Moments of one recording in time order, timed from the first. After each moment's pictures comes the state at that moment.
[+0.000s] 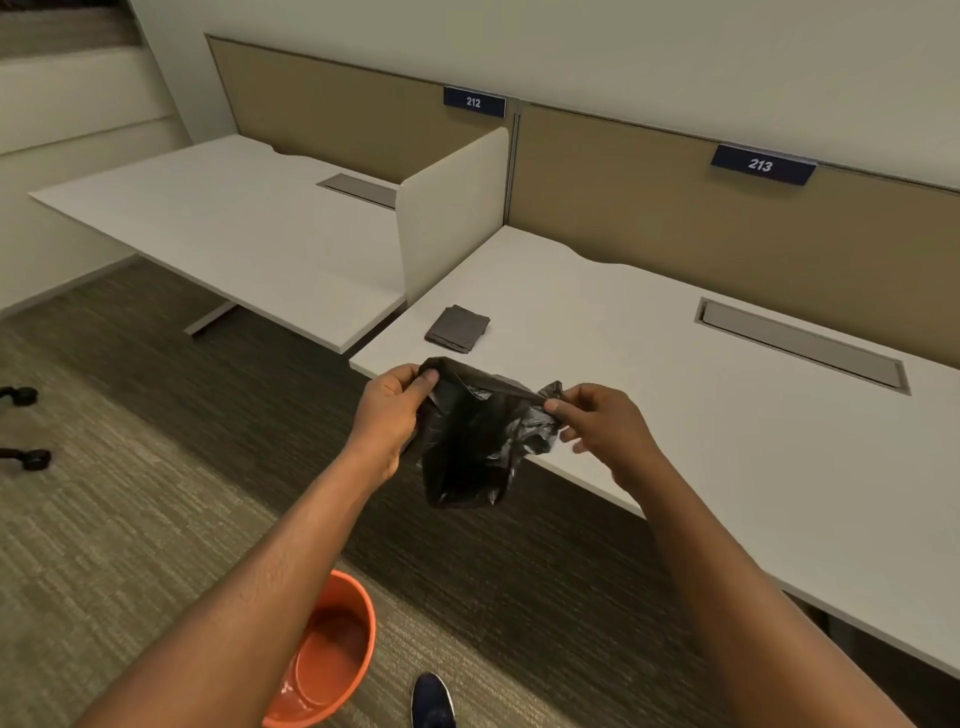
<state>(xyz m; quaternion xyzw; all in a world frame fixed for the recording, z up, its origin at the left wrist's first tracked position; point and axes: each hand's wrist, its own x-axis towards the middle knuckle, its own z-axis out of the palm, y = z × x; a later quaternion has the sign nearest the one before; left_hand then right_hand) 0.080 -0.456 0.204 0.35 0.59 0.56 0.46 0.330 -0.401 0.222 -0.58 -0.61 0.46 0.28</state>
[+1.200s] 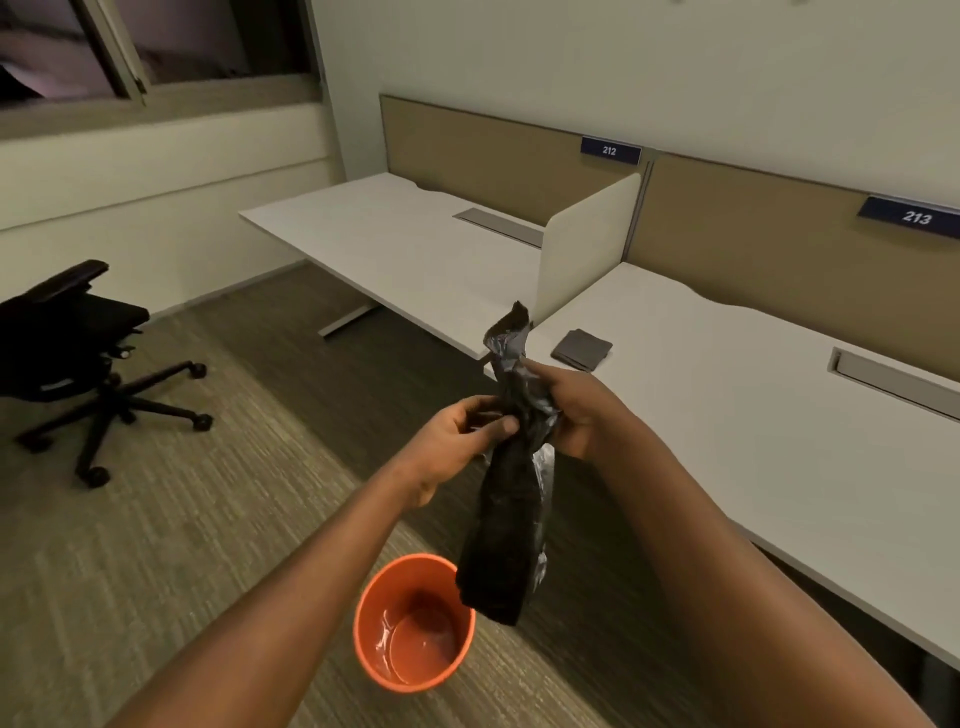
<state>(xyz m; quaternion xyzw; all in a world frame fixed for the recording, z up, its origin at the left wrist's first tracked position) -0.030 -0.616 0.245 0.43 0.58 0.47 0.51 0.118 -0.528 0.305 -0.44 -0.44 0.75 0.24</state>
